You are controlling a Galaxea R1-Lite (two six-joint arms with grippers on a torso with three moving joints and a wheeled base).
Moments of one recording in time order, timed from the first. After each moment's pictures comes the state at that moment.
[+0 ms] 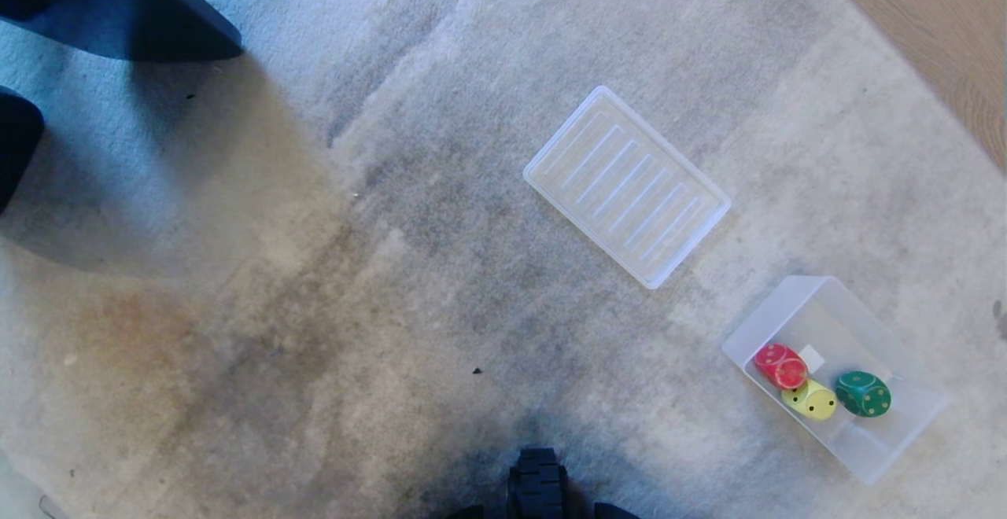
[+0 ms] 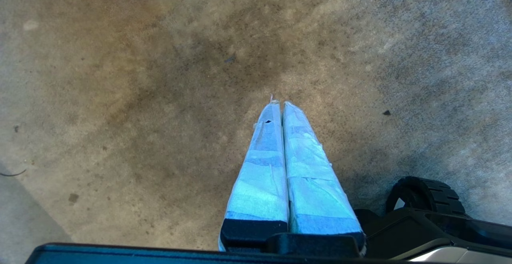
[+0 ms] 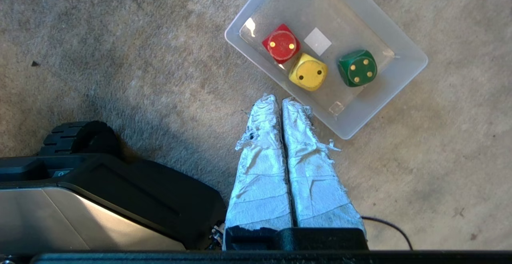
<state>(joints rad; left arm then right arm) 0.00 0.00 0.00 0.00 0.06 -0.17 0.00 0.01 -0.07 0.16 -0.02 0.02</state>
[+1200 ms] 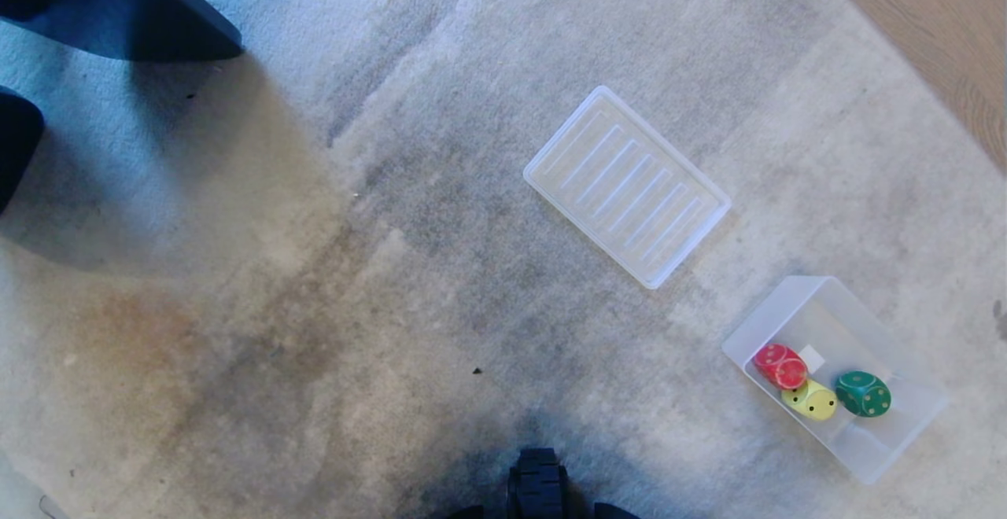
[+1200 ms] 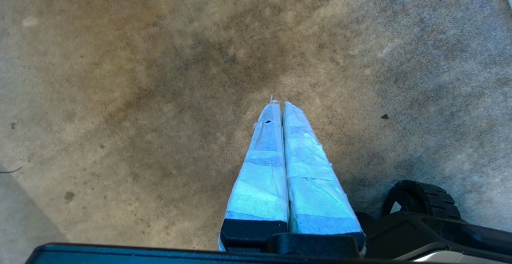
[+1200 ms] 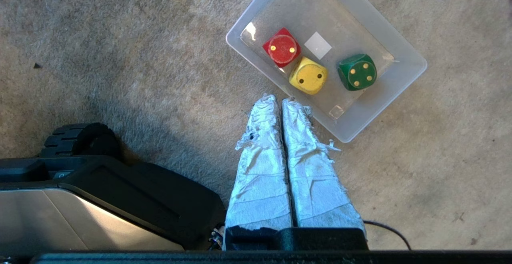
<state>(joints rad) 0.00 0.00 0.00 0.00 0.06 -0.19 0.00 0.00 -0.07 0.17 -0.02 0.02</state>
